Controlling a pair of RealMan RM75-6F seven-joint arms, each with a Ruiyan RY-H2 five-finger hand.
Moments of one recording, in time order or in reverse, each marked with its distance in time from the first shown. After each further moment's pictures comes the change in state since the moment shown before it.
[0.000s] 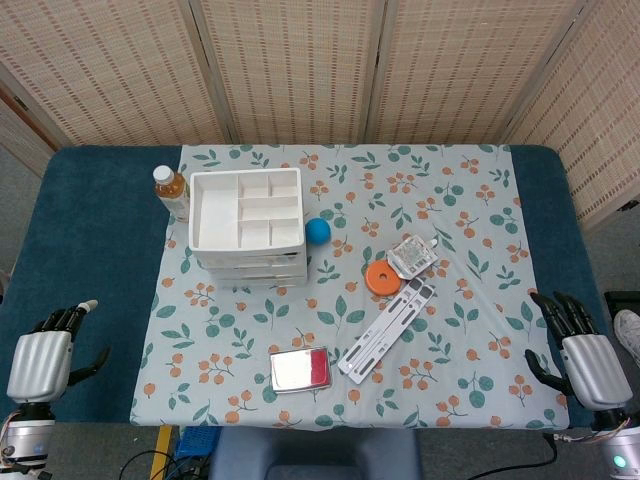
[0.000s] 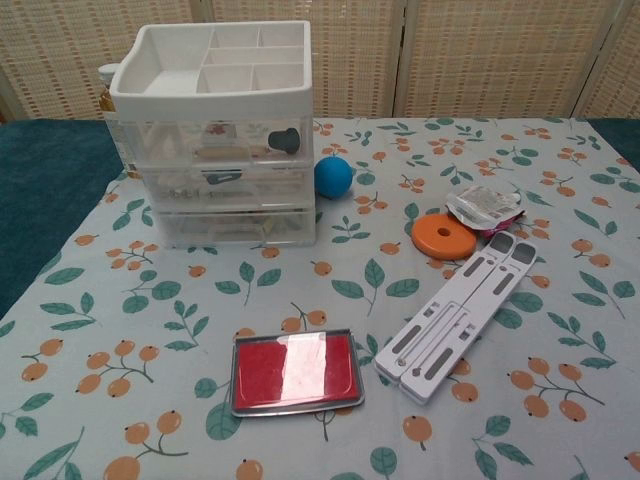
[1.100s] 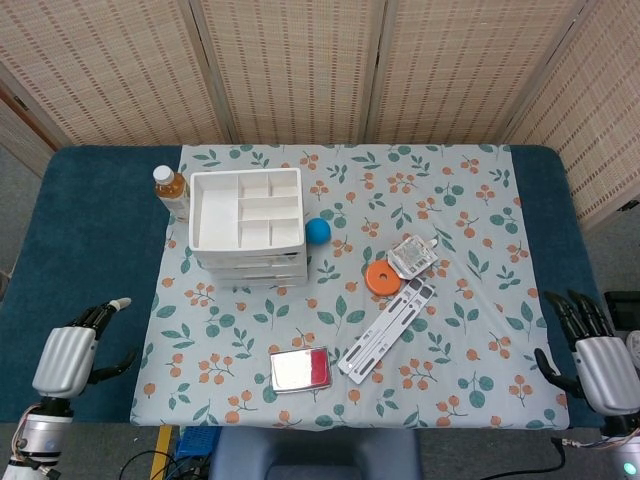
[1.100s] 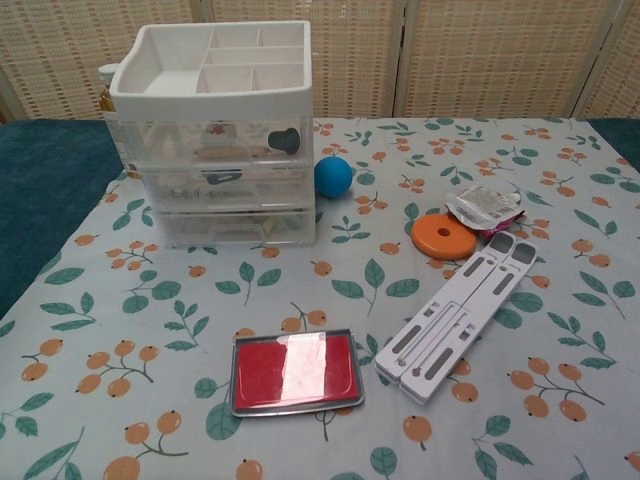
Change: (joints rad) left arm -0.049 0.015 0.010 -0.030 0.099 -0.070 -0.213; right arm -0.025 0.006 0.008 0.000 -0.011 0.065 0.000
